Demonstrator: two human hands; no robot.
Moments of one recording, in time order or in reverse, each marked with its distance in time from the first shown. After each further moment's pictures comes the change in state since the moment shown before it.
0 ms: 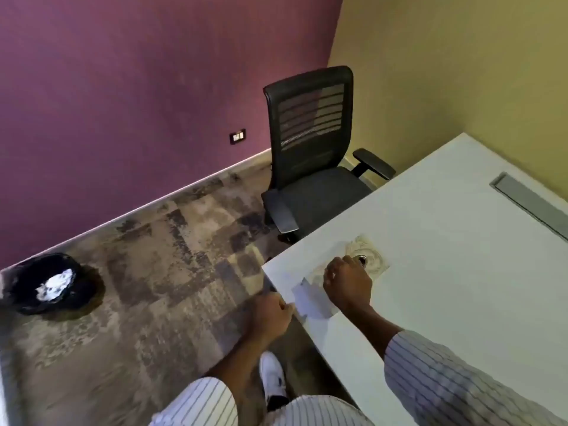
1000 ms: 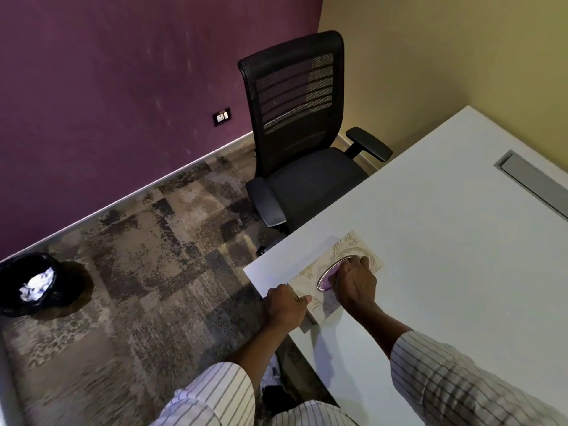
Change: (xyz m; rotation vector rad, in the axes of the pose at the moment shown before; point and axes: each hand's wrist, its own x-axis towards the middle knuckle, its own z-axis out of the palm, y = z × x) left_hand 0.062 0.063 0.052 -0.144 -0.072 -0.148; right_hand 0.050 0.061 0.016 -0.127 -0.225 0.141
